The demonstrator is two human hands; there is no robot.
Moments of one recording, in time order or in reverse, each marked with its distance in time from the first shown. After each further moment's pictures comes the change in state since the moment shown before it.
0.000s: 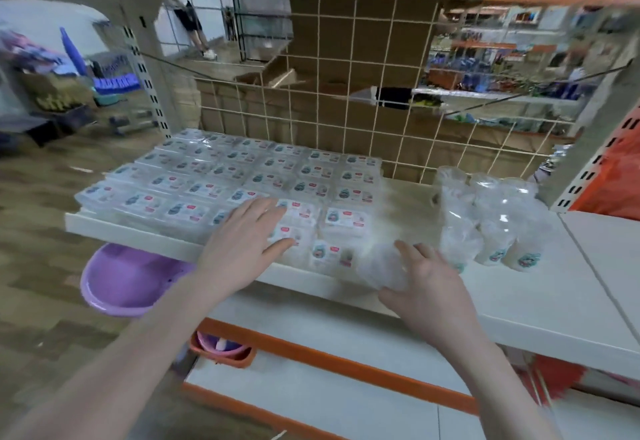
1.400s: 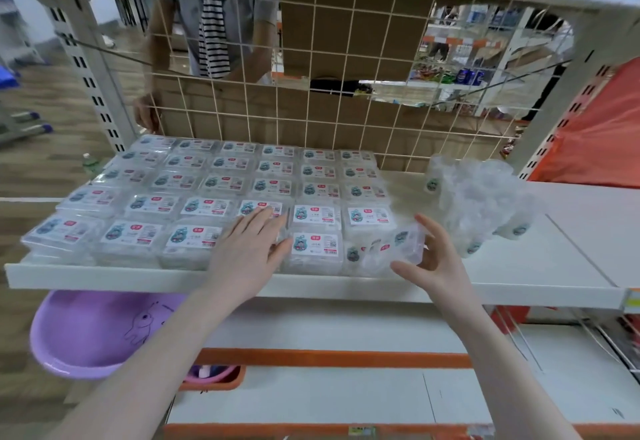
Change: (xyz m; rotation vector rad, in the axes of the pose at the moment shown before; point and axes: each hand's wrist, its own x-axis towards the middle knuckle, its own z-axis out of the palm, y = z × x) left_hand 0.024 -0.088 0.047 -0.096 -0.017 0.114; right_hand 0.008 -0.046 0.045 1.011 0.225 0.278
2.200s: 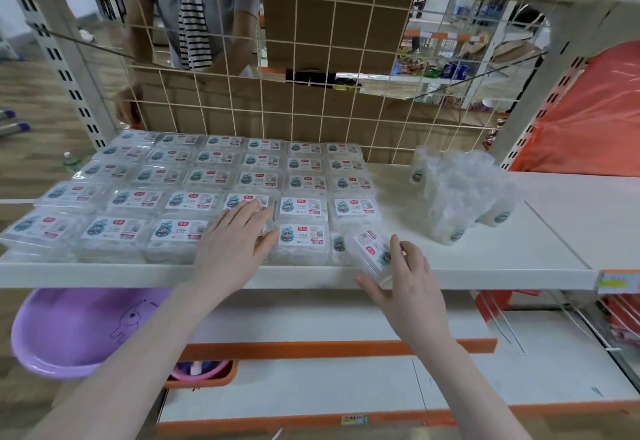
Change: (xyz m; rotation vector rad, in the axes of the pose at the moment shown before) left_hand 0.000 0.000 0.001 0.006 -0.008 0.012; right_hand -0.035 0.013 0.028 -1.084 0.151 -0.210
